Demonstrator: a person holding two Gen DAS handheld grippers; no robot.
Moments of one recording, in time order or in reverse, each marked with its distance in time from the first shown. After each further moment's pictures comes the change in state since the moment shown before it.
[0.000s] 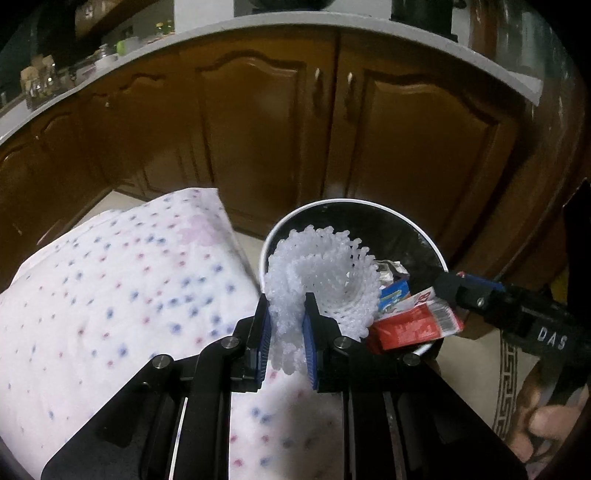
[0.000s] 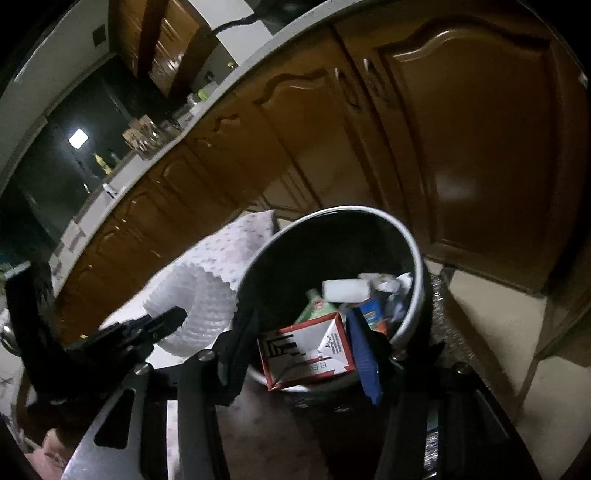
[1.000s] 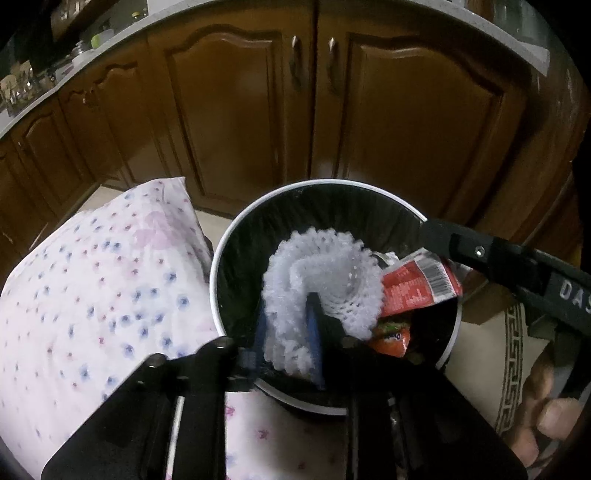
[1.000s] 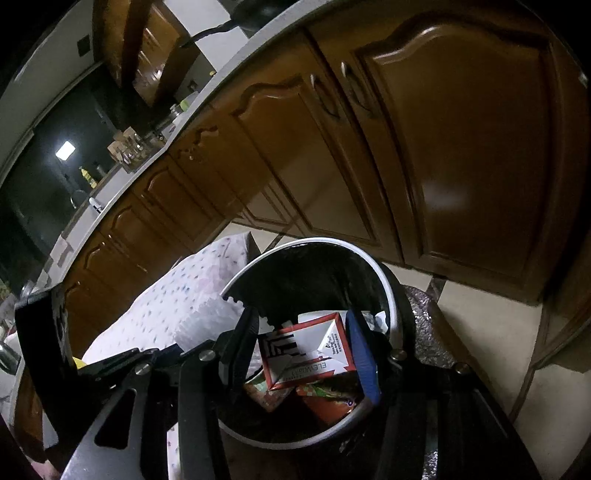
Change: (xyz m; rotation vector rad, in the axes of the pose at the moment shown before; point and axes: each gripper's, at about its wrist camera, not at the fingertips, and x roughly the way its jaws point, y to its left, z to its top) left arm 0.050 -0.030 0.012 0.051 0.086 0.002; right arm 0.018 -0.024 0.027 0.048 -0.024 -0.017
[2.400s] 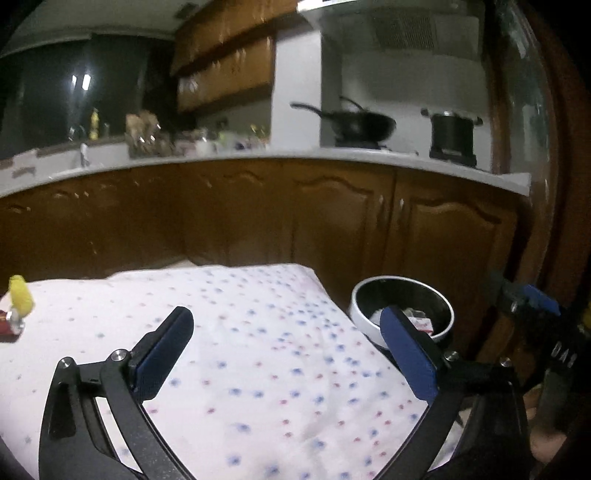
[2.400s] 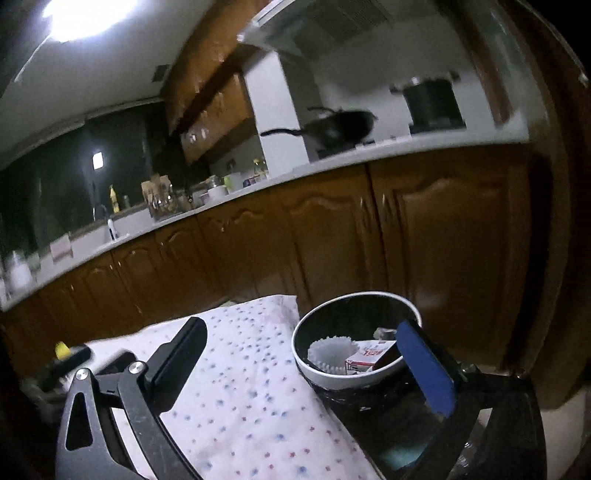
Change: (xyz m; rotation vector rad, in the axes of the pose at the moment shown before) left arm -0.239 0.082 -0.185 -0.222 -0.600 0.236; right arm -0.132 0.150 -0.134 -0.254 -0.487 -0.129
